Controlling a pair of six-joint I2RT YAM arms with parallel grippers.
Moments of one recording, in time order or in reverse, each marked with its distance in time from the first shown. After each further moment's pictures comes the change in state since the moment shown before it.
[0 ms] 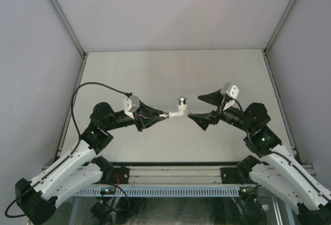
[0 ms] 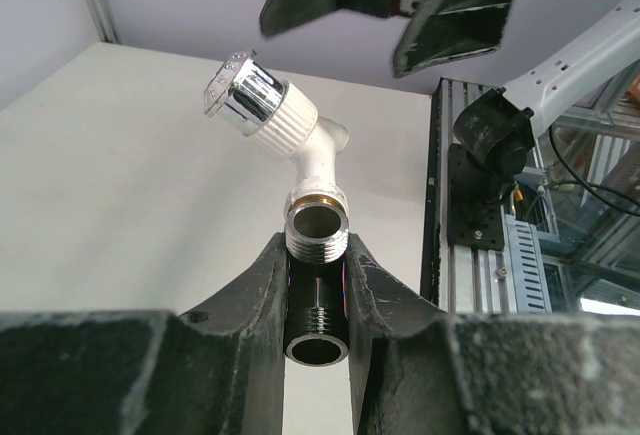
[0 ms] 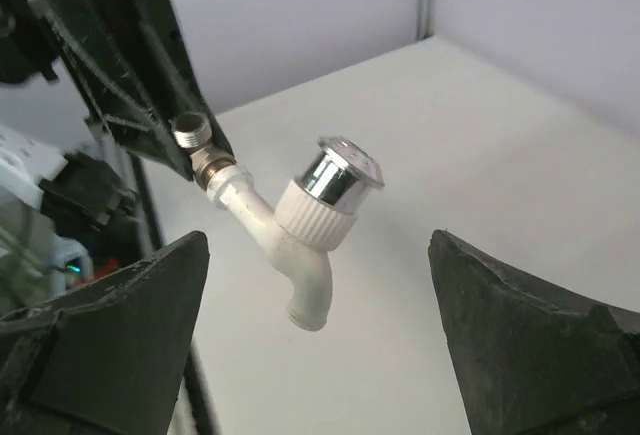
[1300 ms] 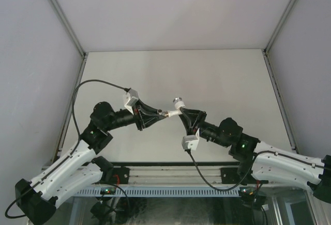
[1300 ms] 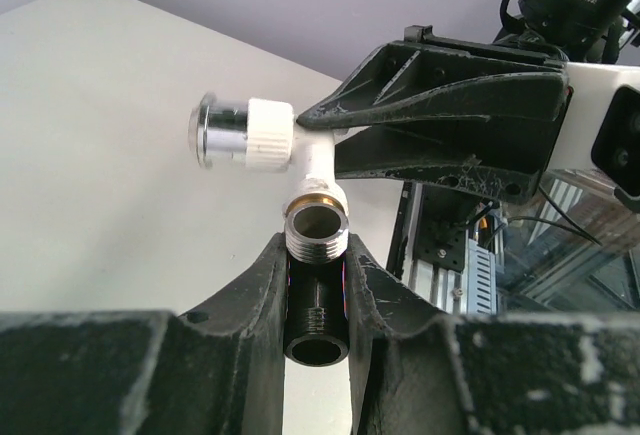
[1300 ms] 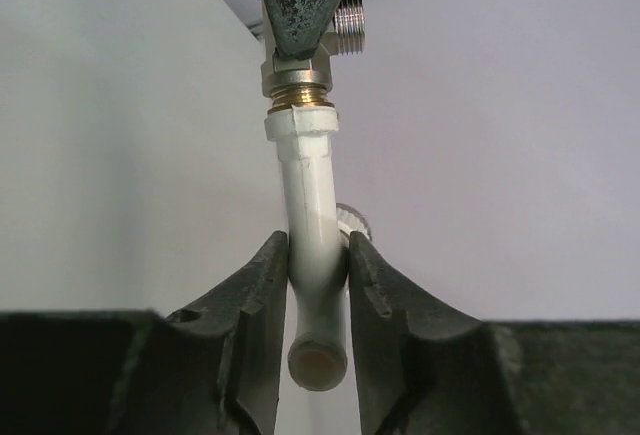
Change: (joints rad) left arm 0.002 -0.001 0.004 -0.064 -0.064 -0.182; right arm 0.512 0.111 -0.158 0.192 0.462 -1.485
